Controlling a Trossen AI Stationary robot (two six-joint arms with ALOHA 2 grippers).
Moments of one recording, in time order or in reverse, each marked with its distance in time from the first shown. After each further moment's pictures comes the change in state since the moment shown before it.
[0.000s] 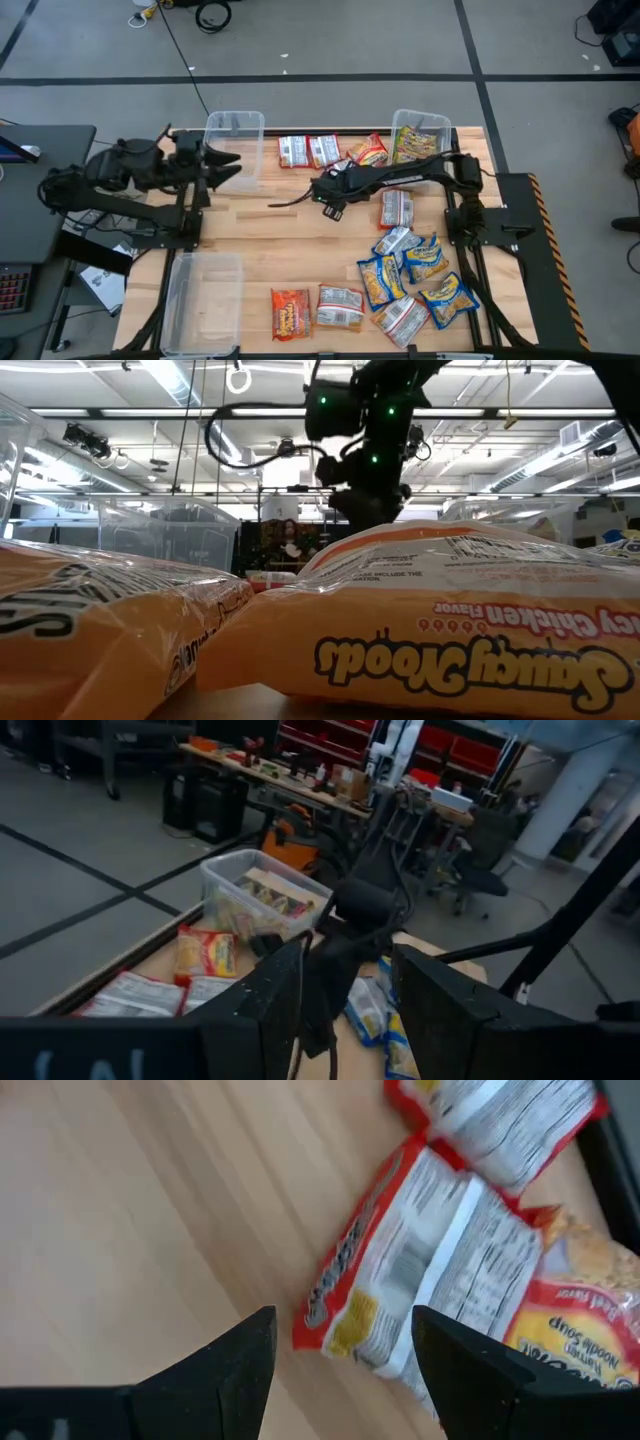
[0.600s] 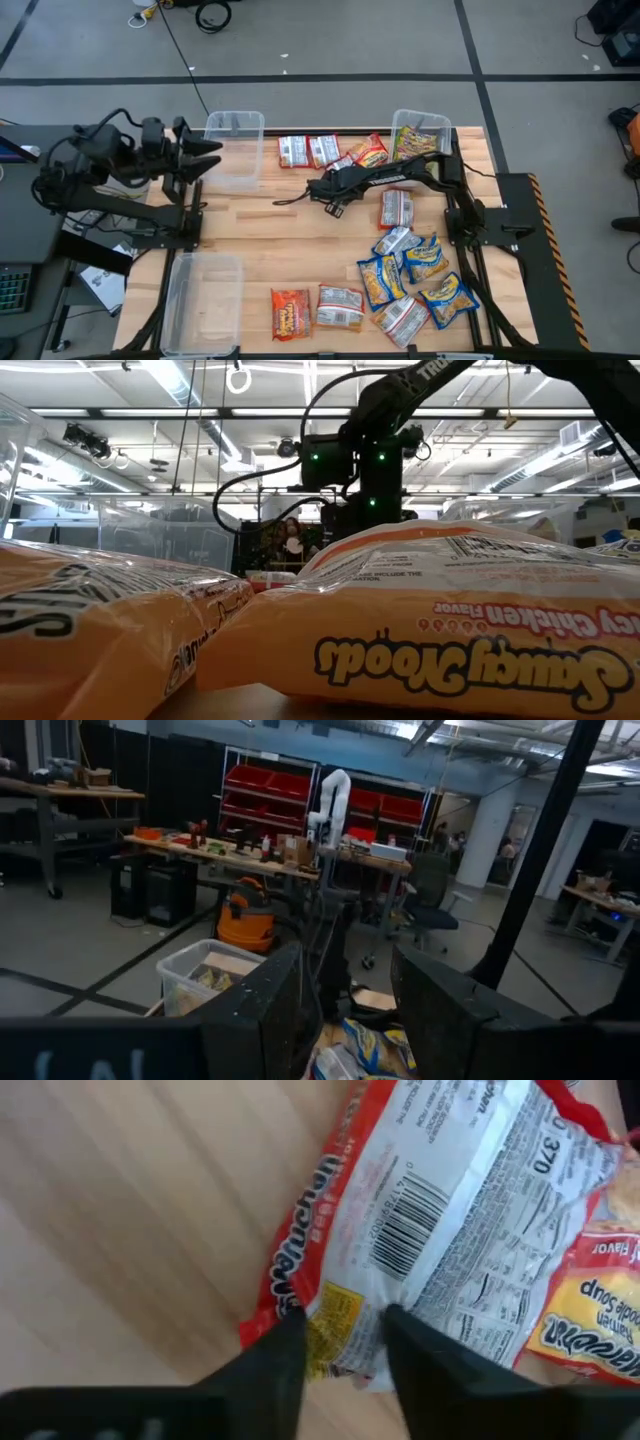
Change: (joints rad) left arm -0.001 -0.004 0.133 0.076 0.116 0.173; right arm -0.062 0.146 0.005 -0.044 0.005 0.098
